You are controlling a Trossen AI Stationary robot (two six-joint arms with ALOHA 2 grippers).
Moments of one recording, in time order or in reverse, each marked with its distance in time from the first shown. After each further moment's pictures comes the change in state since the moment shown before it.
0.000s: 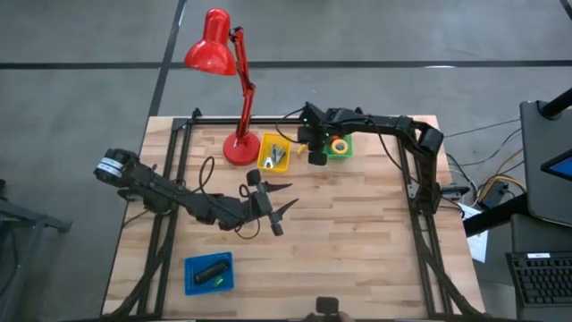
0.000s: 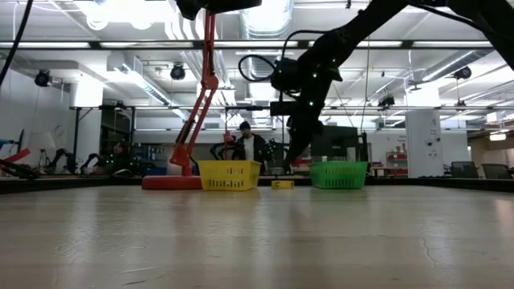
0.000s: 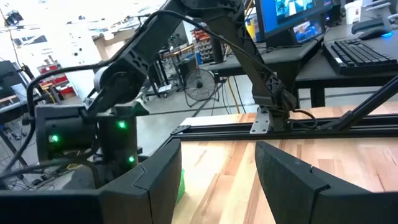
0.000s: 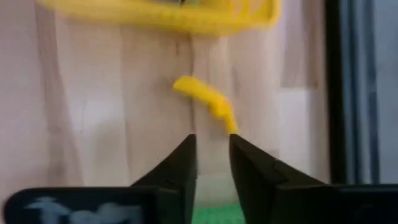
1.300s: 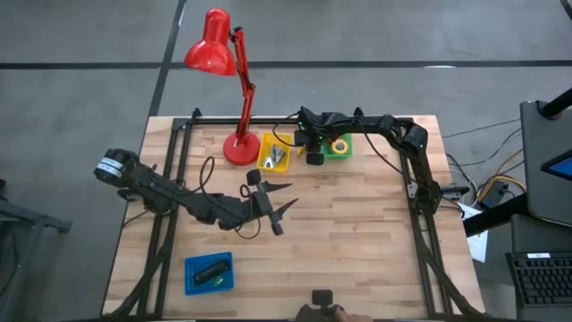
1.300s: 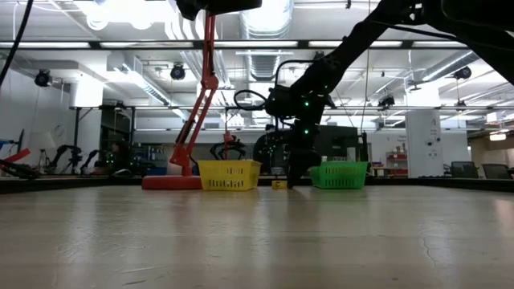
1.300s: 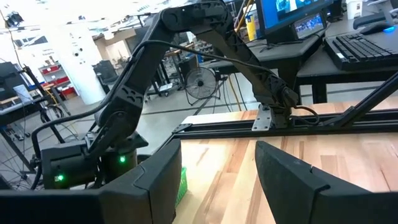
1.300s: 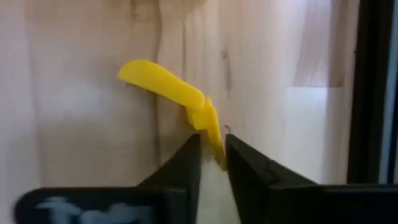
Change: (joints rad) left arm 0.002 0.000 -0.001 -0.010 0.000 0.010; right arm -0.030 0.157 0.019 0.114 0.073 -0.098
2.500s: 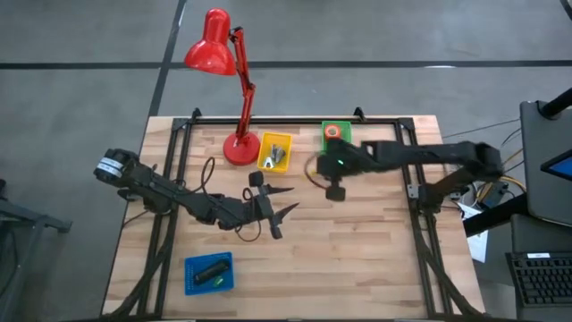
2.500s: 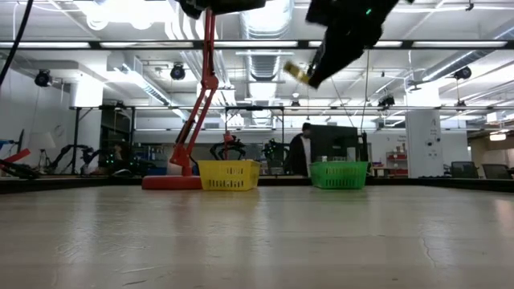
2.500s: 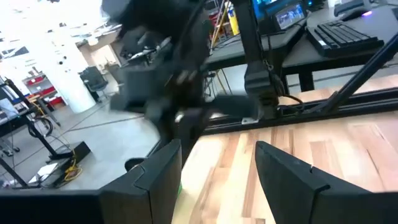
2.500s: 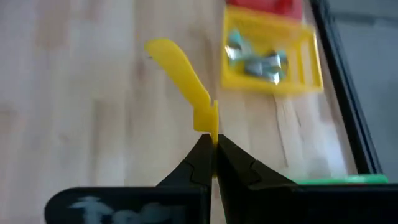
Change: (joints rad) left arm -0.001 0.000 0.000 -0.033 0.055 0.048; right arm 0.426 -0.688 -0.323 -0.071 0.048 0.429
